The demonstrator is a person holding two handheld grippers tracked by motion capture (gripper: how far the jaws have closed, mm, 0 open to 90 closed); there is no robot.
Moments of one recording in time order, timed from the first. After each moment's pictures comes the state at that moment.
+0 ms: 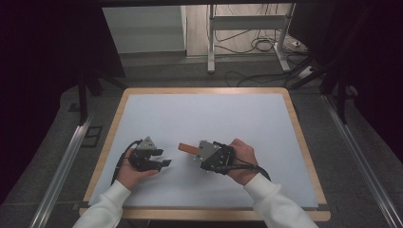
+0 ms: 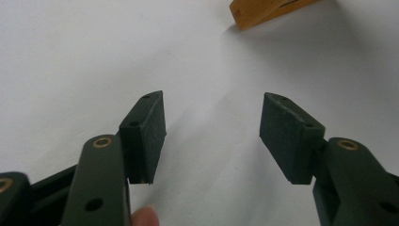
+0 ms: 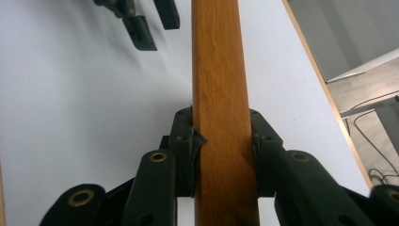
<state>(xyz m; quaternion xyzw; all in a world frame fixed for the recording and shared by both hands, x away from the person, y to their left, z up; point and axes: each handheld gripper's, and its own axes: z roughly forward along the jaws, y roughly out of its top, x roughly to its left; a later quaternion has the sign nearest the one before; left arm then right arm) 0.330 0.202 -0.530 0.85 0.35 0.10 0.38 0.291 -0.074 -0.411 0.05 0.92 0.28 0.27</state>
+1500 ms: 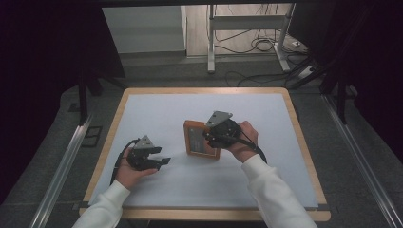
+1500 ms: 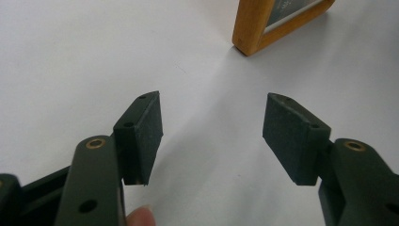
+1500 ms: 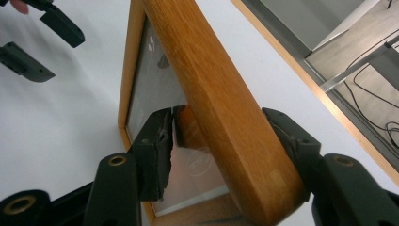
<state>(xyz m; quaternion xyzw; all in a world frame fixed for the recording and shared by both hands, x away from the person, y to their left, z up) 0.328 0.207 -0.525 0.84 0.36 0.12 0.40 0.368 -0.089 -0.412 0.19 0.89 0.33 0.26</state>
